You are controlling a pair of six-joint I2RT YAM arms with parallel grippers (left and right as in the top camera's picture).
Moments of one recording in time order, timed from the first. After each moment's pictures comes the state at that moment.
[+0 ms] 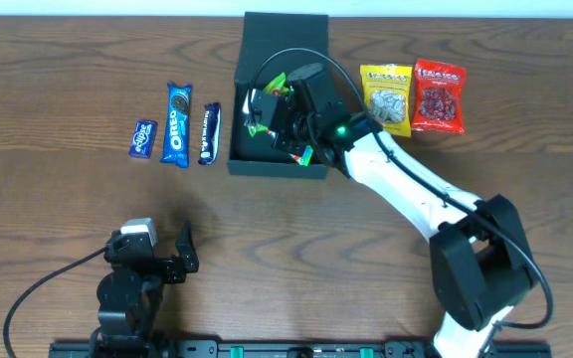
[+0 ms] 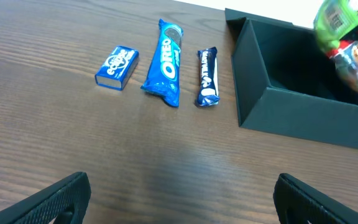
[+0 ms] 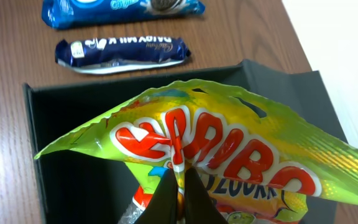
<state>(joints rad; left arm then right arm) -0.06 0.01 0.15 -0.54 0.00 -0.20 0.57 1.91 1.40 -0.27 -0.21 -0.70</state>
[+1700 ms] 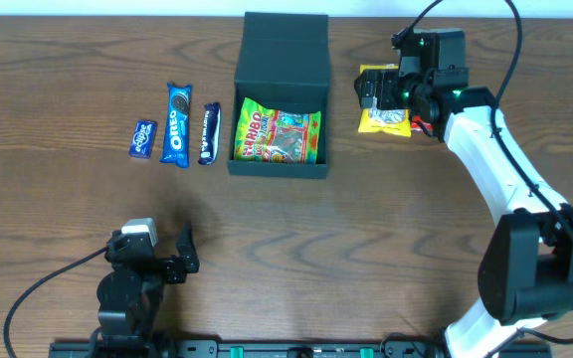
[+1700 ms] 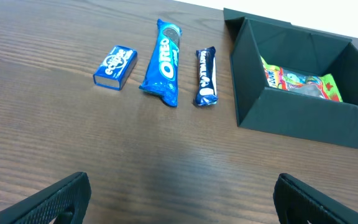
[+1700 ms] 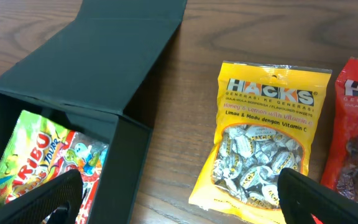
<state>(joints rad) -0.06 0.01 0.15 -0.54 0.01 -0.20 0.13 1.83 1.41 -0.40 -0.24 0.16</state>
